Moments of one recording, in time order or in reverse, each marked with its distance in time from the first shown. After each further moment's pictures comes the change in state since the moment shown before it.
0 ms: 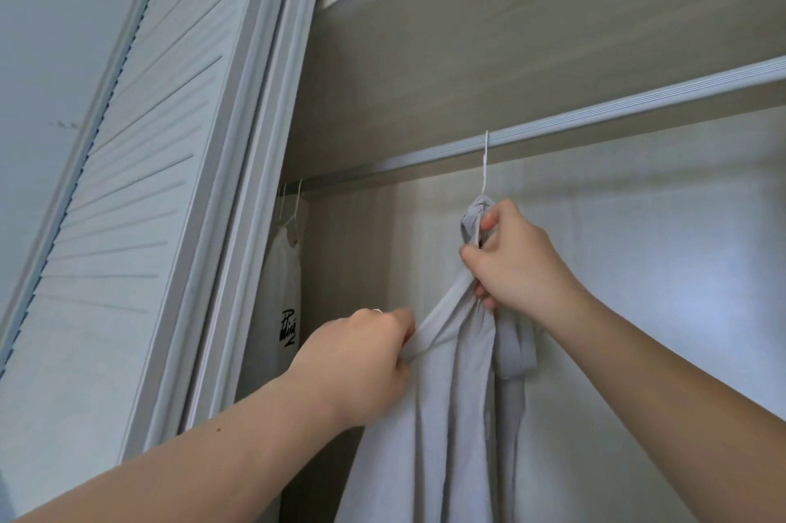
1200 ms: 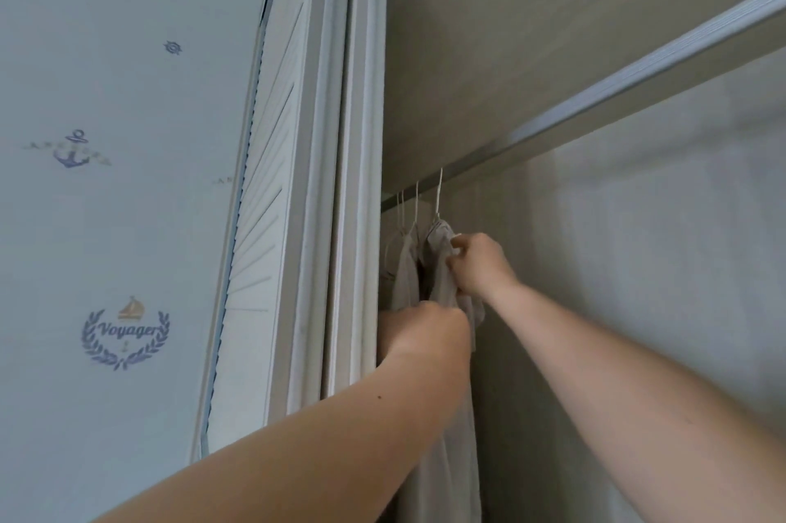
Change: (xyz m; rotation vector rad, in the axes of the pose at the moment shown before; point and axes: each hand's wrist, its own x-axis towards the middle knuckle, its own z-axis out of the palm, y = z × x) left_hand 0.051 -0.072 0.007 0.482 -0.245 -0.438; right_hand 0.112 -0.022 0.255 0.335 -0.254 0.039
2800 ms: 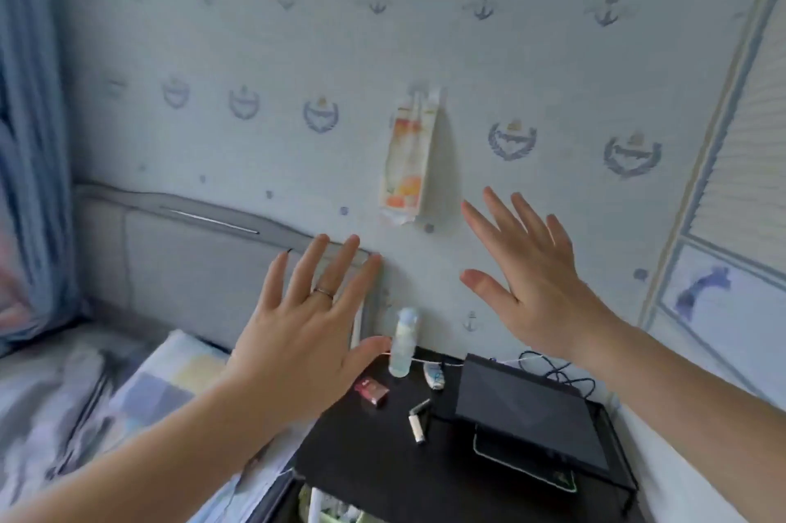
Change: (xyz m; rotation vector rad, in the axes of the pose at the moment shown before) left_hand -0.761 -0.350 -0.135 0.353 -0.067 -0.641; right_hand -0.599 -0.464 0.103 0.126 -0.672 -0.913
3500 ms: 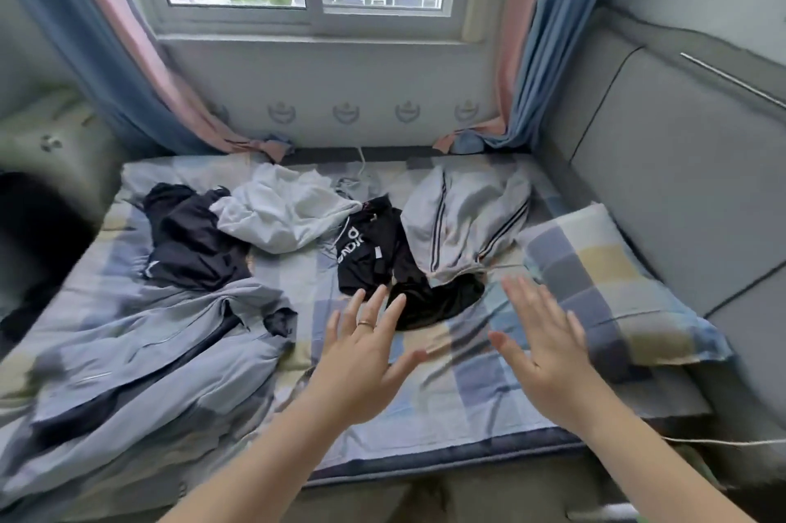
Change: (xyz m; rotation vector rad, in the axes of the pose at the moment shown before) left_hand -0.369 -0.261 0.109 -0.109 -0.457 -1.248; right_hand 0.081 -0.425 0.386 0.659 -0.715 -0.631
